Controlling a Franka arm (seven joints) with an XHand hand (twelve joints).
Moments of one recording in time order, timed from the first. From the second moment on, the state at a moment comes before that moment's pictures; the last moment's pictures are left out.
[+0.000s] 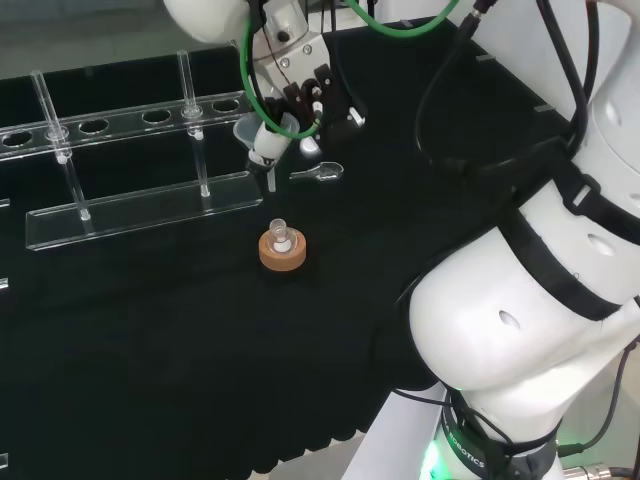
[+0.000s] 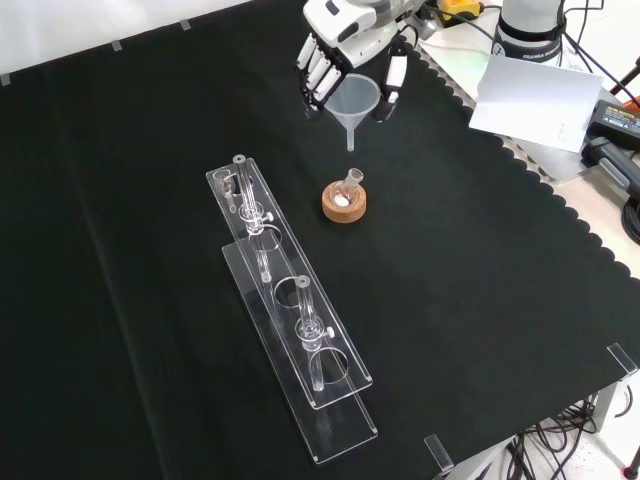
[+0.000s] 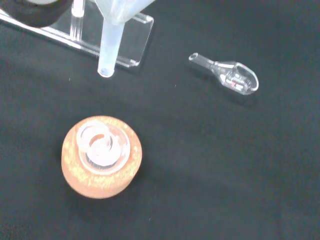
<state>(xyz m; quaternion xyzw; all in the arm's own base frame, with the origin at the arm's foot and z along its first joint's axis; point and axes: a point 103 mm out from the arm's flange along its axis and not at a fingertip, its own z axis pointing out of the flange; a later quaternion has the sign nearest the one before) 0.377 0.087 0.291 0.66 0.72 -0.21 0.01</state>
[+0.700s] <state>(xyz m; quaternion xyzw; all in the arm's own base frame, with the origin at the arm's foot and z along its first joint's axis) 0.408 0.078 0.338 0.67 0.72 -0.17 0.03</state>
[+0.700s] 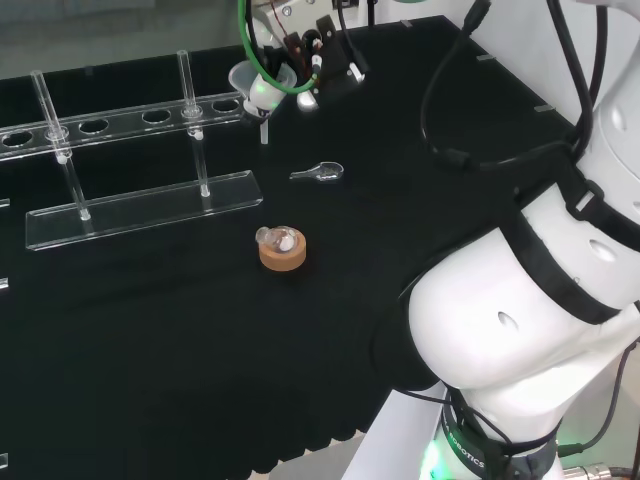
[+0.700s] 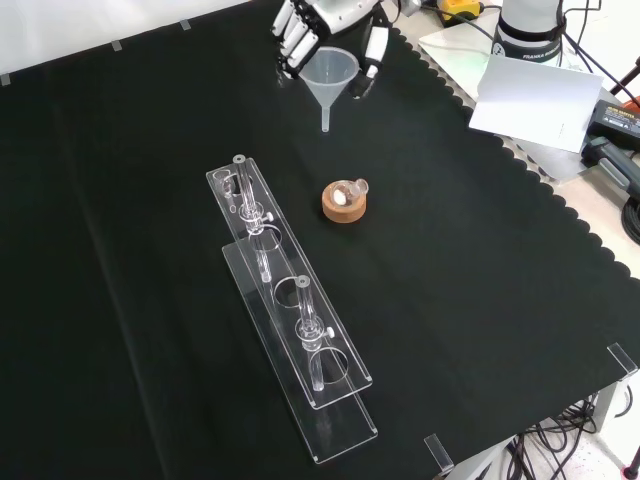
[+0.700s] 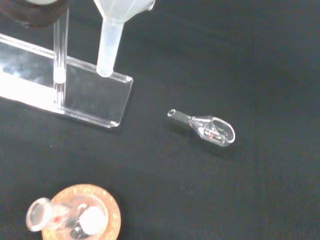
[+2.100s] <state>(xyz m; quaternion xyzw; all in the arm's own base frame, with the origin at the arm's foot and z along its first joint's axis) 0.514 0.077 0.345 0.66 0.74 -0.13 0.02</state>
